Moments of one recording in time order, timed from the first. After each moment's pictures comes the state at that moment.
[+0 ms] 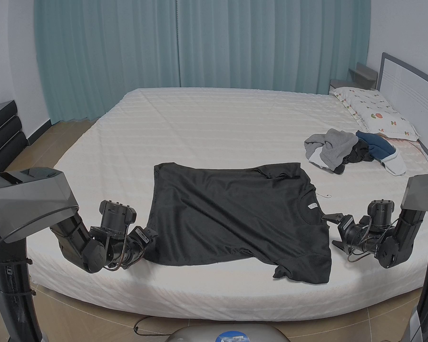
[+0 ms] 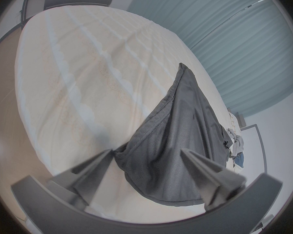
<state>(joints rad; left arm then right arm) -0.28 2.23 -0.73 -0.71 0.05 -1.04 0.00 2.31 -0.54 -1.23 0.30 0.99</state>
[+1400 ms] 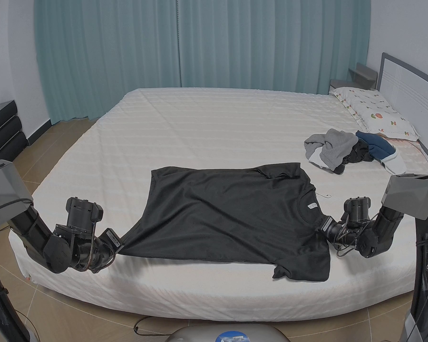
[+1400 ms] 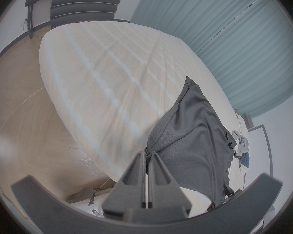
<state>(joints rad) -0.18 1.98 -0.55 -0.58 0.06 -0.94 0.07 2.45 -0.88 -0.96 0.14 0.77</state>
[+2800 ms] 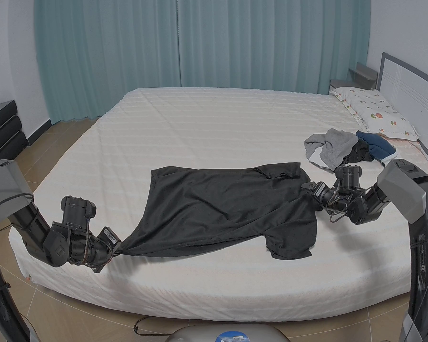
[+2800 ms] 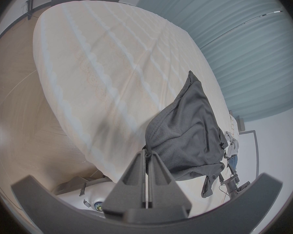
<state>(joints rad) -0.11 2.03 -0.58 -0.58 -0.14 -0.99 0.07 2.50 -1.29 -0.71 0.13 0.74</state>
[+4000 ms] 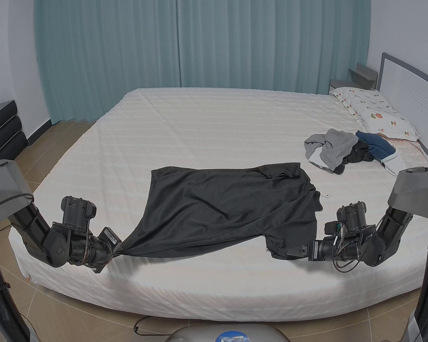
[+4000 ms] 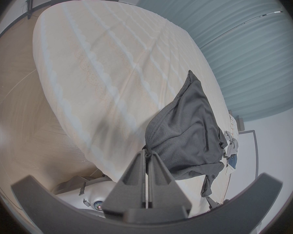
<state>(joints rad) -0.11 2.03 -0.58 -0.58 -0.14 -0.99 0.21 2.26 -0.66 -0.82 0.27 0.28</state>
